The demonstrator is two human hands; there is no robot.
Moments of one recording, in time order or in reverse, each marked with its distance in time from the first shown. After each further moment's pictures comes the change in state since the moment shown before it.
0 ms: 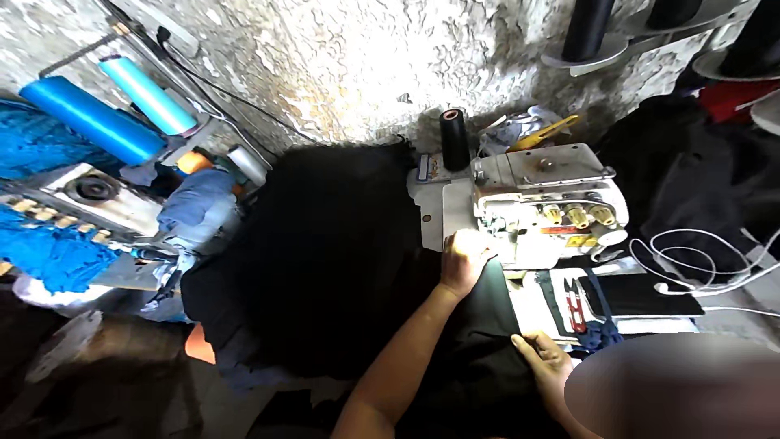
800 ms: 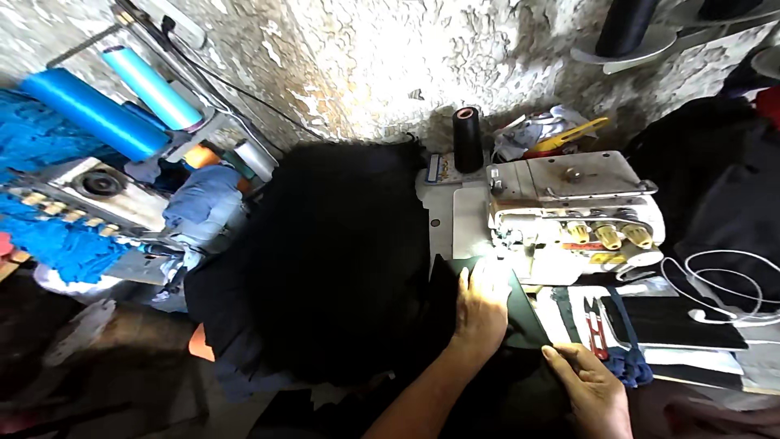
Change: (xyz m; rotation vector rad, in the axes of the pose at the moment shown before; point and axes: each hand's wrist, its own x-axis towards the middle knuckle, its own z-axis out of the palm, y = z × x) left_hand -0.035 0.052 -0.009 0.403 -0.175 -0.163; right_hand 0.016 -0.047 -0.006 -0.128 0.058 -0.024
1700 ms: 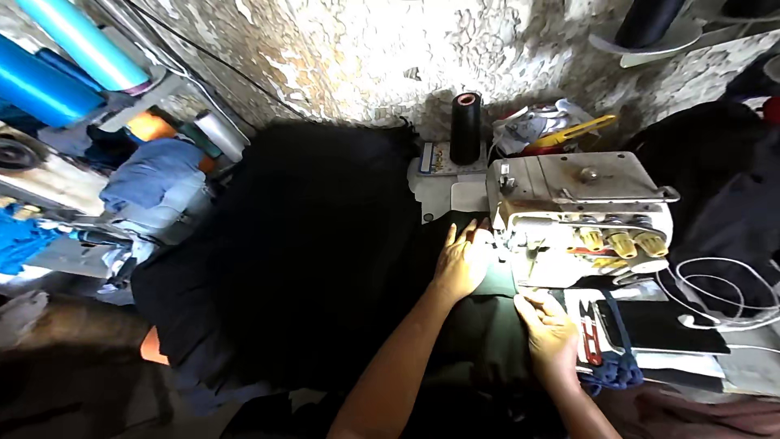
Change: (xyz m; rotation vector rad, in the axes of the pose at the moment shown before) left_hand 0.070 -0.065 0.004 -0.461 -0.190 0.025; right_hand 0.065 0.008 0.058 0.011 0.111 -0.104
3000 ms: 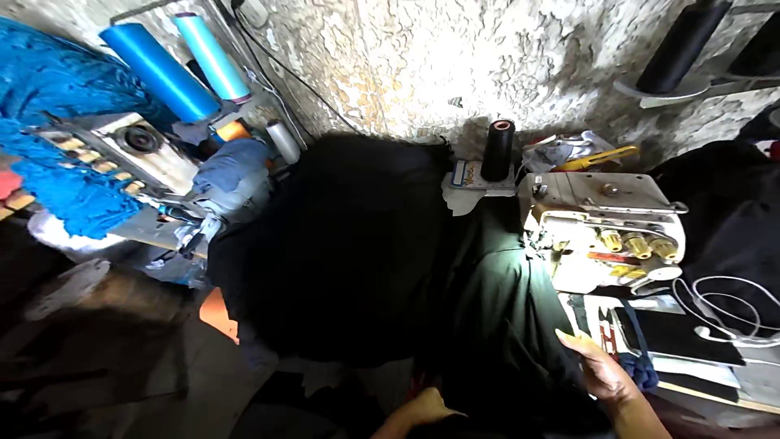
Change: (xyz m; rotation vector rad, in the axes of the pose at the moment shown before) left_hand -0.256 -0.010 0.007 -0.370 -0.998 -0.977; right_hand -0.015 0.010 -0.070 0.483 -0.492 0.748
